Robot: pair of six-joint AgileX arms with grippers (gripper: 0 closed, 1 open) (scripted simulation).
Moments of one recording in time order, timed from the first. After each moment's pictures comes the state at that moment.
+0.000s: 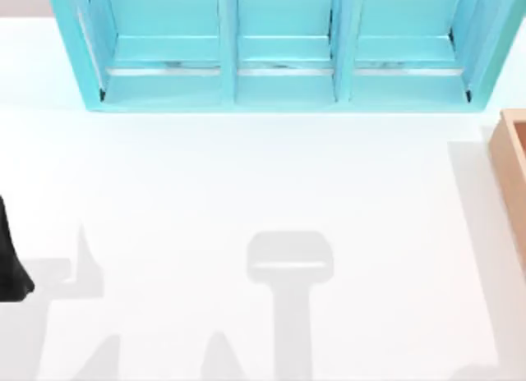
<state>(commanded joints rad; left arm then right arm) 0.00 0.00 0.00 0.00 0.00 0.00 -0.51 1.54 0.87 -0.90 0.00 -0.50</state>
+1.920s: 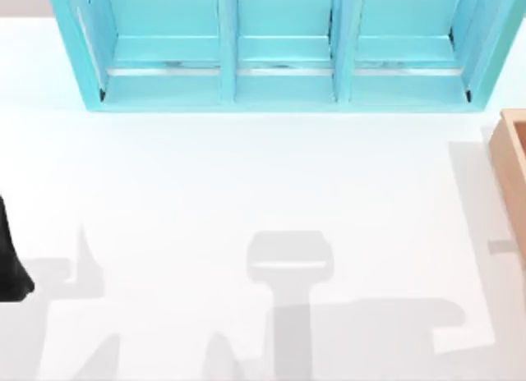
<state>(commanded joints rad) 0.00 0.00 0.00 0.00 0.00 0.00 -0.10 1.34 1.10 -1.34 0.00 -0.09</state>
